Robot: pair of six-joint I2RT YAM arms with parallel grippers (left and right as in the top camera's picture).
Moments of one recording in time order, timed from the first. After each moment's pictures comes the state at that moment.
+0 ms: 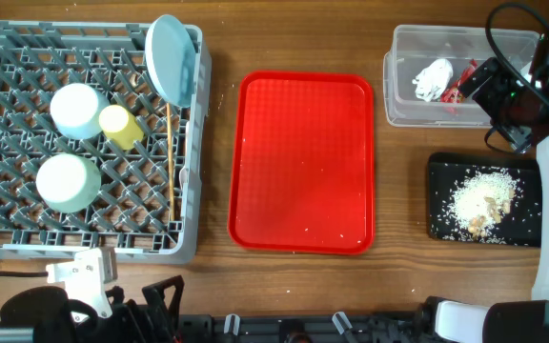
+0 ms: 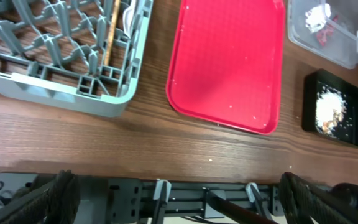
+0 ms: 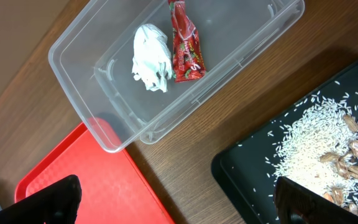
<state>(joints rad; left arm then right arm) 0.00 0.51 1.28 -1.68 0.27 -0.34 -0.22 1.48 1.49 -1.03 -0.01 0.57</state>
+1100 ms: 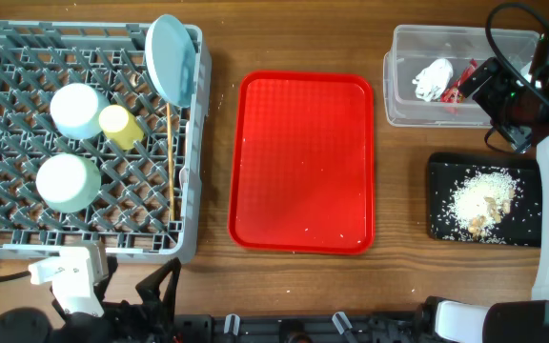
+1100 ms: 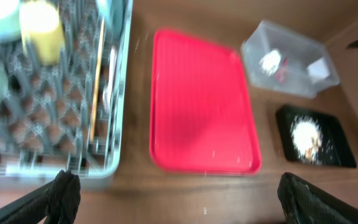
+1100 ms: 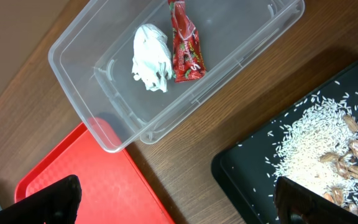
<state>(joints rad) -0.07 0.44 1.28 -1.42 0.25 -0.30 -0.22 1.48 1.49 -1.03 -0.01 0.57</state>
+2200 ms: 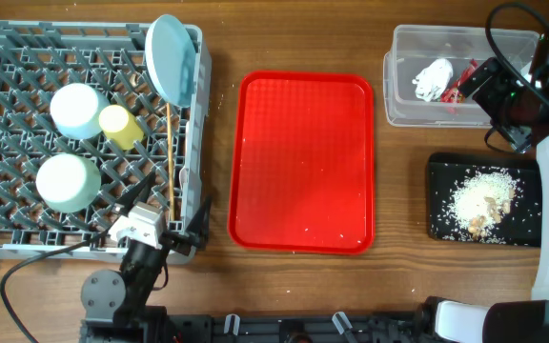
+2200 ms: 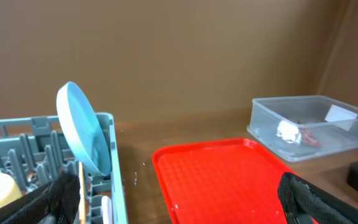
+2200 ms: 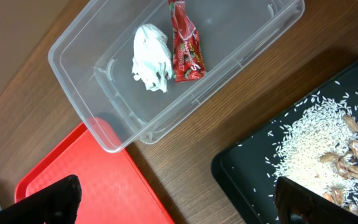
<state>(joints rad) -0.08 0.02 0.15 -0.08 0.30 -0.09 -0.22 1.48 1.49 -1.03 -0.01 0.57</state>
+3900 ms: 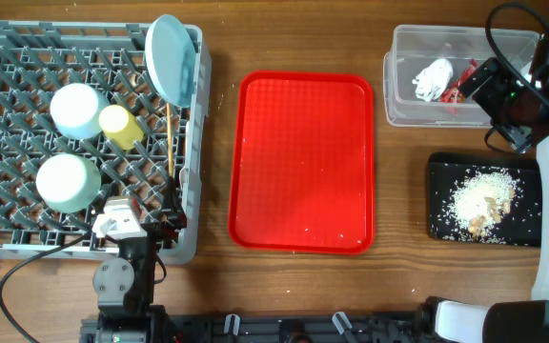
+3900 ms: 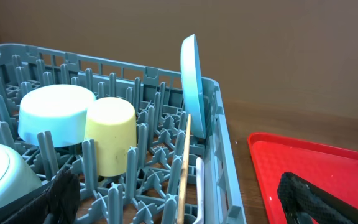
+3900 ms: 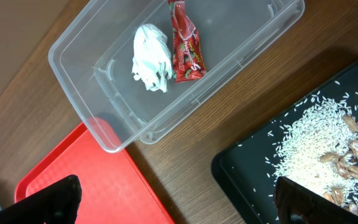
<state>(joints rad) -0.01 0.01 0.01 -0.06 -0.06 -0.17 -0.22 1.48 1.49 -1.03 -0.01 0.57</state>
